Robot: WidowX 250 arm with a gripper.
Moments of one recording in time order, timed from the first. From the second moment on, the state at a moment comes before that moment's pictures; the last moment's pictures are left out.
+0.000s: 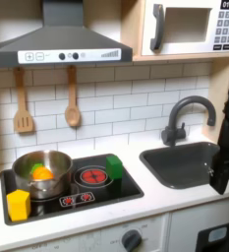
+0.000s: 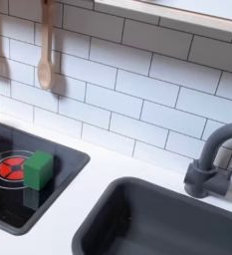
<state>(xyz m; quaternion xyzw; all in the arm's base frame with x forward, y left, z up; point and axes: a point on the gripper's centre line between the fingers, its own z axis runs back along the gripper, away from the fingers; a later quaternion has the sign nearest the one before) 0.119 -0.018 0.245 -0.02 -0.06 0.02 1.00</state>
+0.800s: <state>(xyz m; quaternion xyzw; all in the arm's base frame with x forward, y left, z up) 0.140 0.003 0.233 0.00 -0.05 0.02 1.00</state>
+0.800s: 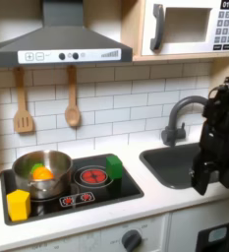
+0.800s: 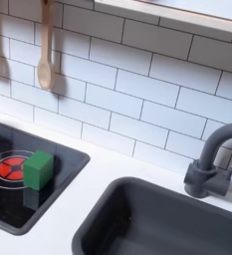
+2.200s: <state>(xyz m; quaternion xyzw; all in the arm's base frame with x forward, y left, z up) 0.231 0.060 0.222 0.01 -0.07 0.06 1.00</state>
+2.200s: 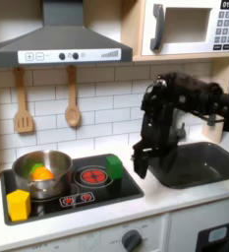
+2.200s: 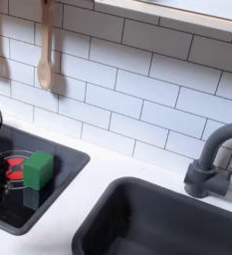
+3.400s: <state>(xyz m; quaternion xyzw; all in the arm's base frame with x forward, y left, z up) 0.309 0.073 0.208 0.01 -0.08 0.08 0.99</state>
